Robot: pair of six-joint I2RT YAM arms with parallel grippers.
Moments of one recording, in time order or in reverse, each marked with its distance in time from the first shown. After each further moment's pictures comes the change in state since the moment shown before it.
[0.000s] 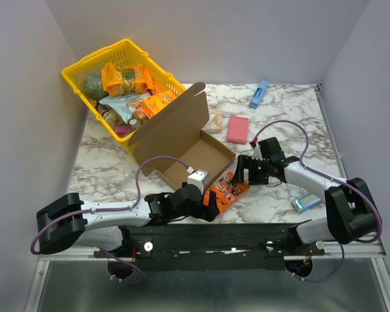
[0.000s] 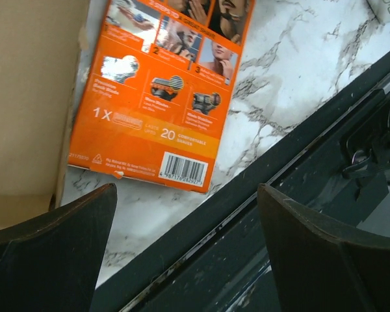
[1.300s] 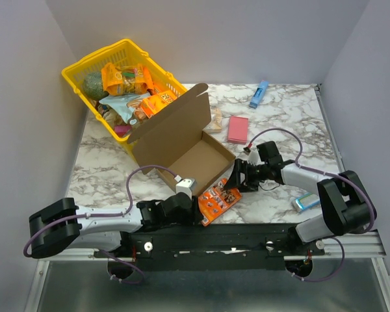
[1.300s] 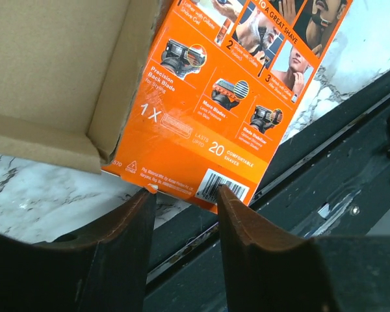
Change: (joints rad) left arm 0.000 -0.121 -0.186 -0.022 -0.001 -0.110; right arm 0.013 0.041 -0.079 0.118 -0.289 0.098
